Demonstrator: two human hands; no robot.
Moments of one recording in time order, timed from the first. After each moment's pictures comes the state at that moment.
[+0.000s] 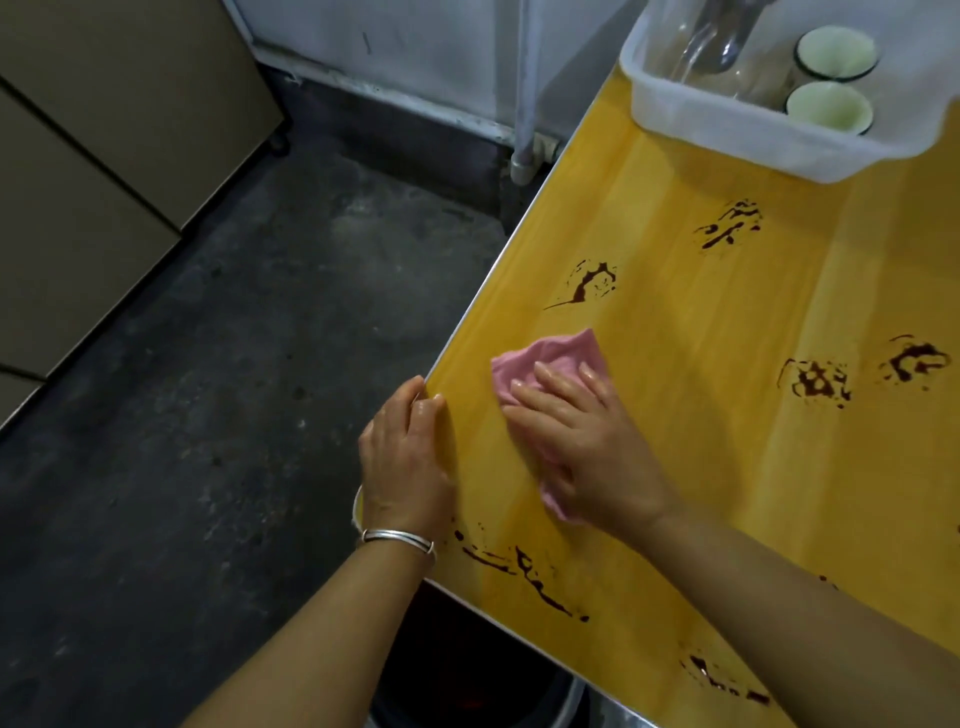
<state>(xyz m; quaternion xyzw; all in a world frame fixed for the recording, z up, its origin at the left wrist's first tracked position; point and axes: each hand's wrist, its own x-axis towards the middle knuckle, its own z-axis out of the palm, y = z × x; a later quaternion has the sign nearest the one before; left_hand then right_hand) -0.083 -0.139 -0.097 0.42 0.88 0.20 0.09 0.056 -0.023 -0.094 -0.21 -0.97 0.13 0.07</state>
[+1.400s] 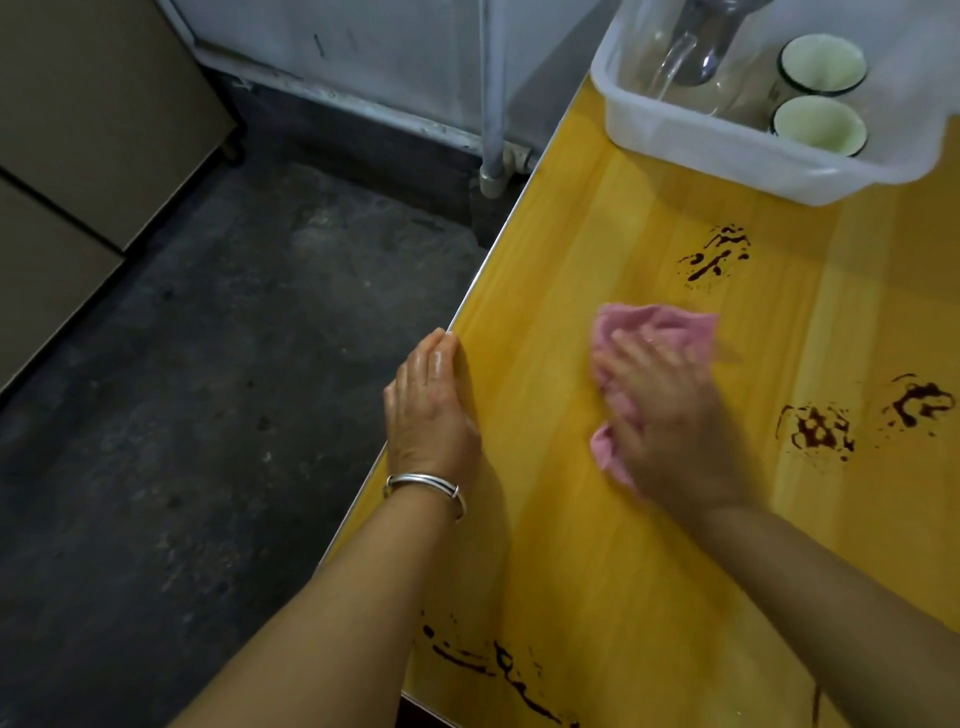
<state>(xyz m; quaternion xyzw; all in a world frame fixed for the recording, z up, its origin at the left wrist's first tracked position) -0.097 -0.032 -0.096 0.40 0.88 0.21 0.14 0.069 0.060 -0.091 -0.39 -0.91 0.13 0.09</state>
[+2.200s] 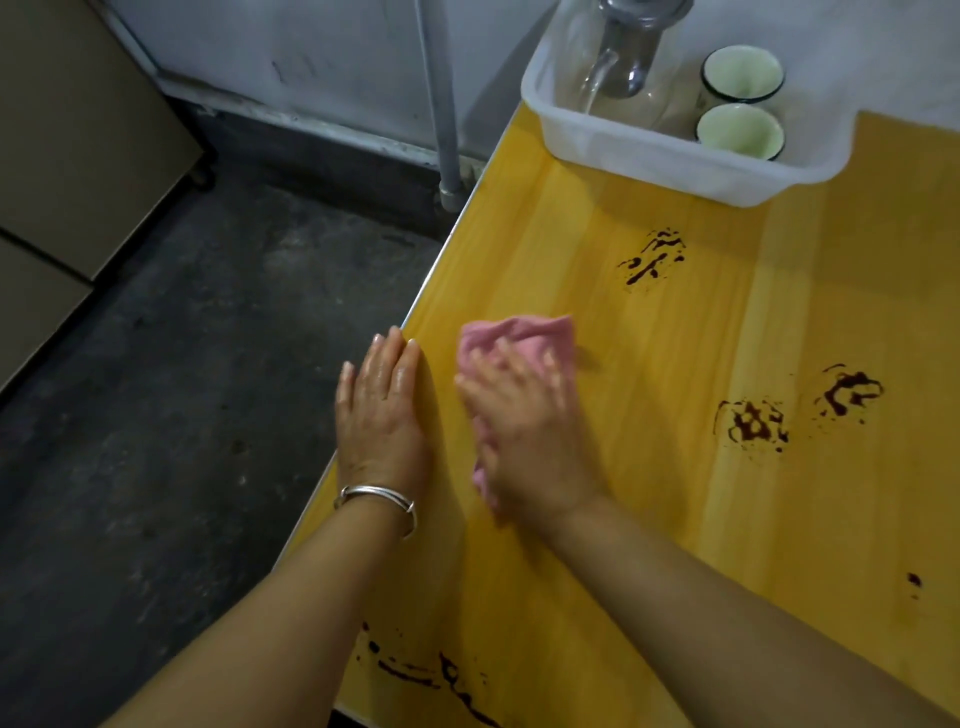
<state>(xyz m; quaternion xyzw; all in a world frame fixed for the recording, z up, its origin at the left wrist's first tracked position) -0.094 -0.030 -0.100 0.47 0.87 0.17 0.07 0.024 0.030 -0.092 -0.35 -0.92 0.11 0.10</state>
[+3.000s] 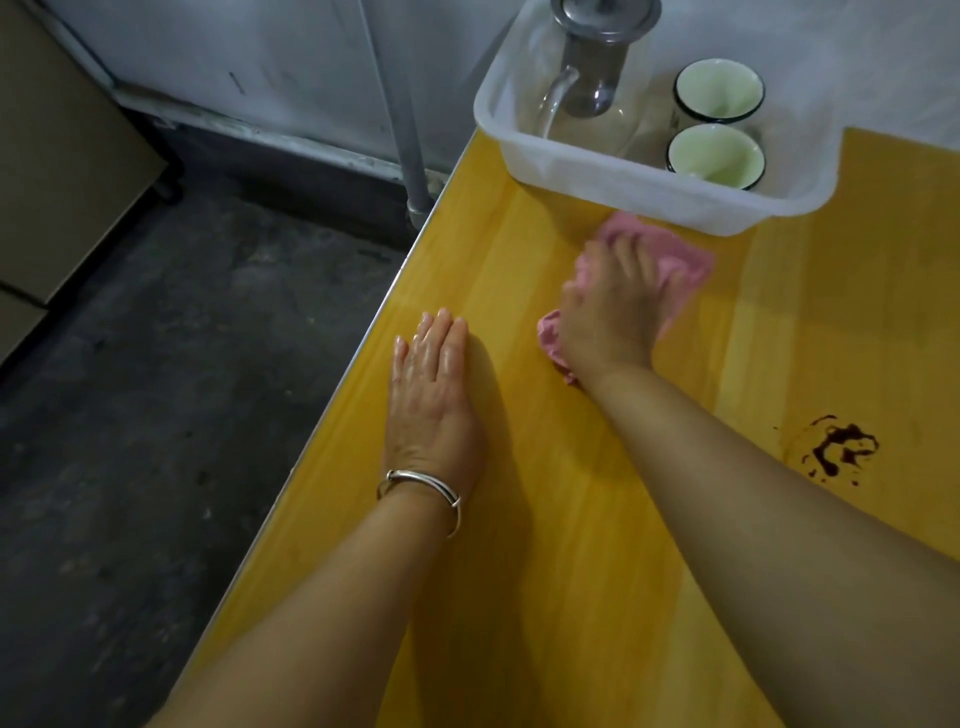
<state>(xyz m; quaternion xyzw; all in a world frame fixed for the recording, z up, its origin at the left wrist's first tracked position) -0.056 0.061 -0.109 0.51 0.83 0.24 0.03 0.029 0.195 -0.095 -0.61 -0.77 0.14 0.13</state>
